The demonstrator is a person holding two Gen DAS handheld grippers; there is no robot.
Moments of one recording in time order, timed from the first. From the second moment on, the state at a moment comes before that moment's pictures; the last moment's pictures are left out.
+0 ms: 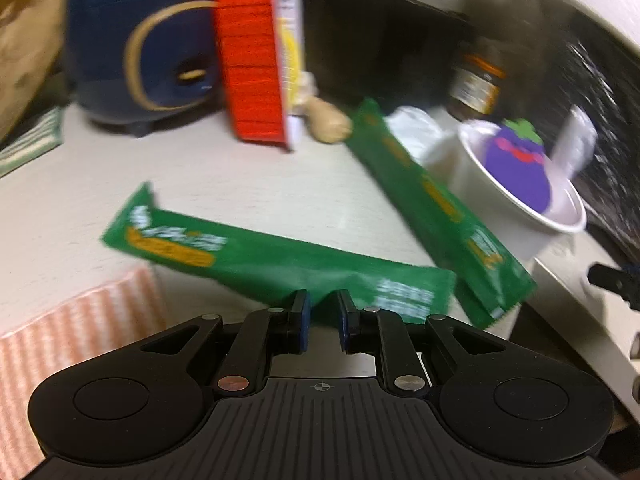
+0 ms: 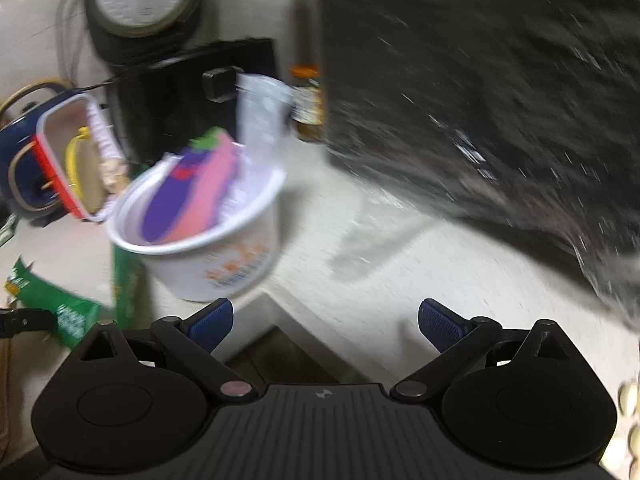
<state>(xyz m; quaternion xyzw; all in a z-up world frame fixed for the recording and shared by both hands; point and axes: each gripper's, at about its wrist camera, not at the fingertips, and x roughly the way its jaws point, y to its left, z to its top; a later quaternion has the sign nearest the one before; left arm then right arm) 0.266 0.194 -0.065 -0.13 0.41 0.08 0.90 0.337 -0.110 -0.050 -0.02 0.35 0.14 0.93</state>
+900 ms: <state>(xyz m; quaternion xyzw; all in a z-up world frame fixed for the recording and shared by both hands) 0.397 0.145 -0.052 -0.21 0.40 -0.03 0.89 0.335 -0.122 -0.022 0.02 0.32 0.14 0.94</state>
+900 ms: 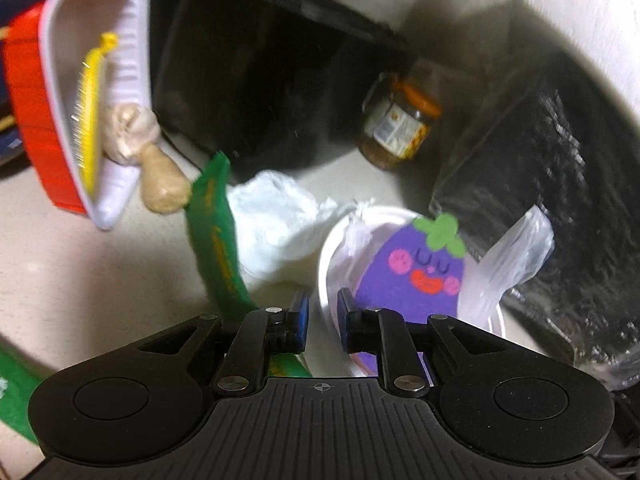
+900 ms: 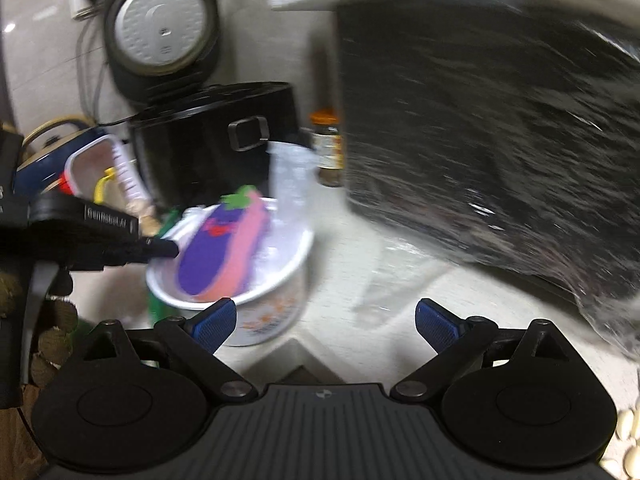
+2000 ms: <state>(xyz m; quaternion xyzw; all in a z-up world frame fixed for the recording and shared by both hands) 0.259 0.258 -0.060 -0.39 0.32 0.03 0.86 0.463 0.027 -0.031 -0.05 0.43 0.24 0.87</state>
